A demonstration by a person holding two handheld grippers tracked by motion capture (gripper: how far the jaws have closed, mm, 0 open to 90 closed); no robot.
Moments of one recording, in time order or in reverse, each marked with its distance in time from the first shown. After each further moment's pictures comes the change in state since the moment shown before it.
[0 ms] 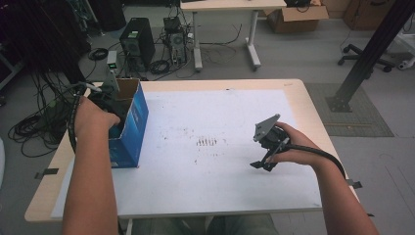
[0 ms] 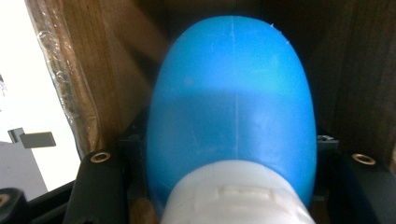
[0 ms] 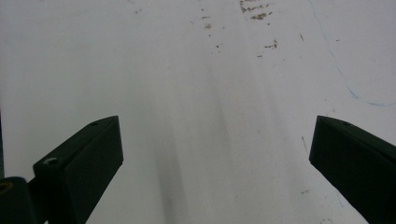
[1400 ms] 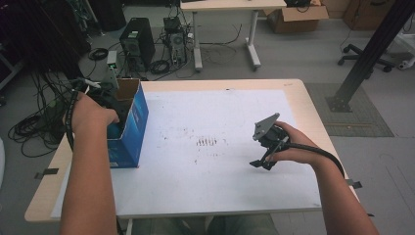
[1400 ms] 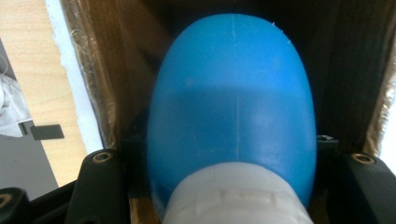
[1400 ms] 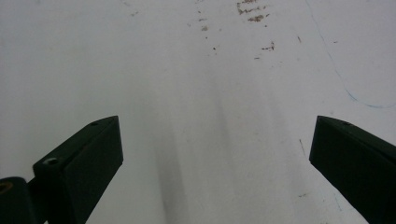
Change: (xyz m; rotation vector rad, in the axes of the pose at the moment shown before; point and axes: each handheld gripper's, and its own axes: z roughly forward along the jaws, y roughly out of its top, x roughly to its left) left arm -0.002 0.001 -0.010 0.017 0.013 -0.002; right arm -0.004 0.000 0.002 -0.006 0.003 0.005
